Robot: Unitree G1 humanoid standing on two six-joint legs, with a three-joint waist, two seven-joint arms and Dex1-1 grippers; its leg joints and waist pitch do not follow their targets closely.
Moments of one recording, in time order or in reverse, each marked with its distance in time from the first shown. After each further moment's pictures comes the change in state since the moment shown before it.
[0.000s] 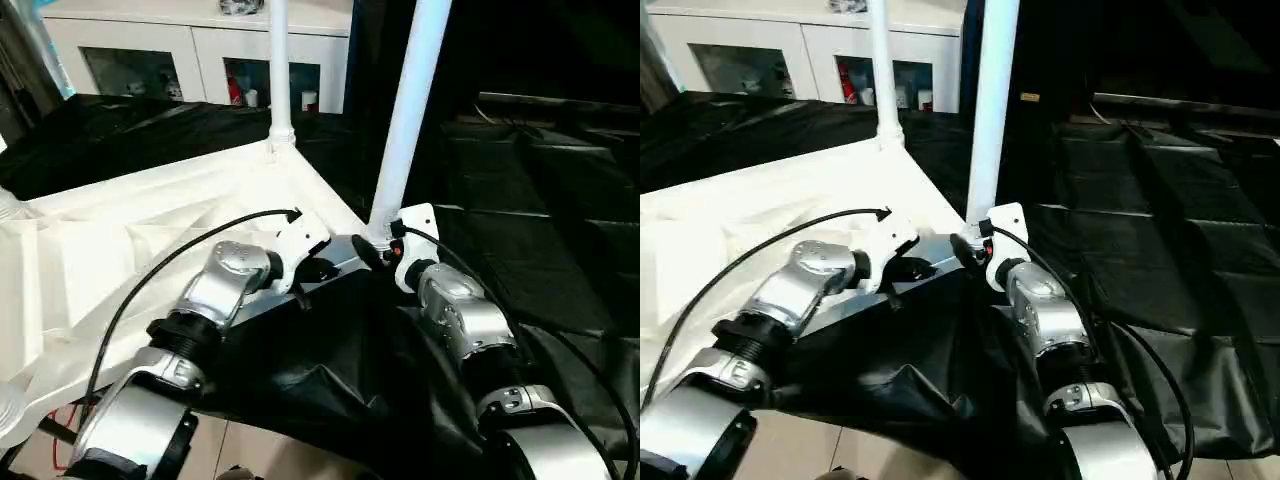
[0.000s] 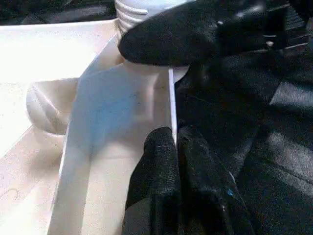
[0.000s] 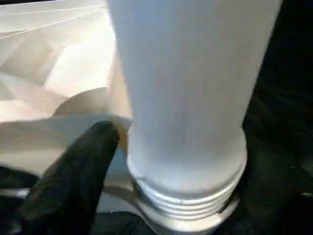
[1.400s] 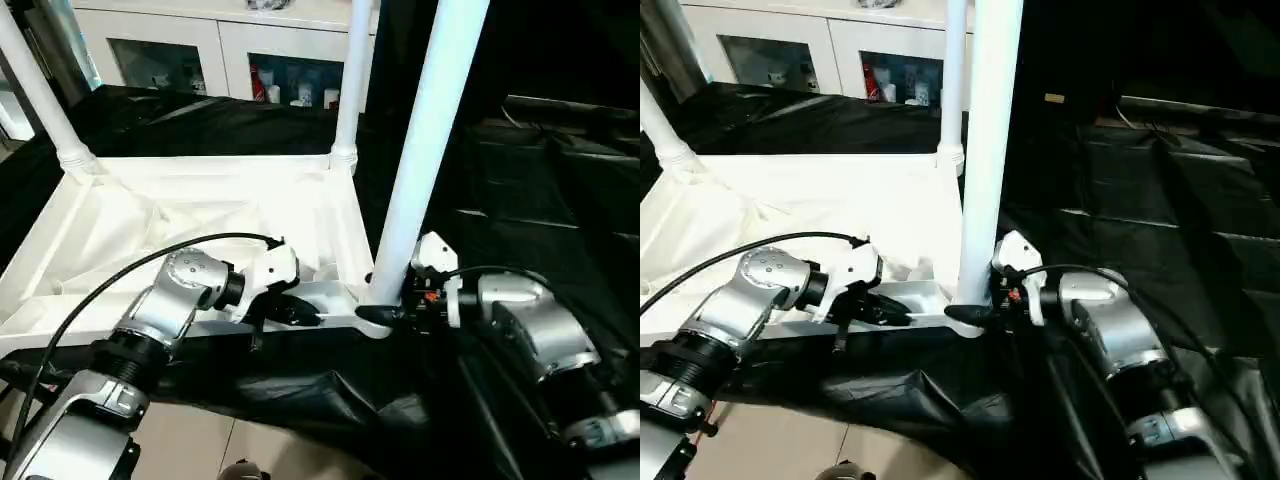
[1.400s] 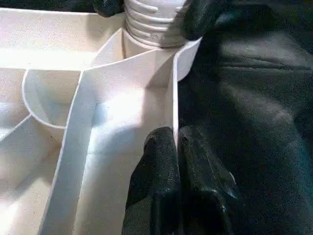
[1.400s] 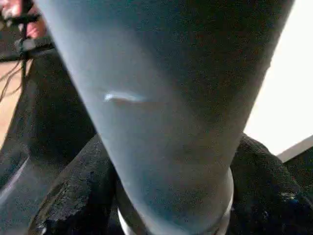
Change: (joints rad) left arm 0.114 0.176 -0.055 -0.150 -0.089 -0.114 -0.375; right arm 0.147 -0.278 0.154 -0.292 0.102 0.082 0.644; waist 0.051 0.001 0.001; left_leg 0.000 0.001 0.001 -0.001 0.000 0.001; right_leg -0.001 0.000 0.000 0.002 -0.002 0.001
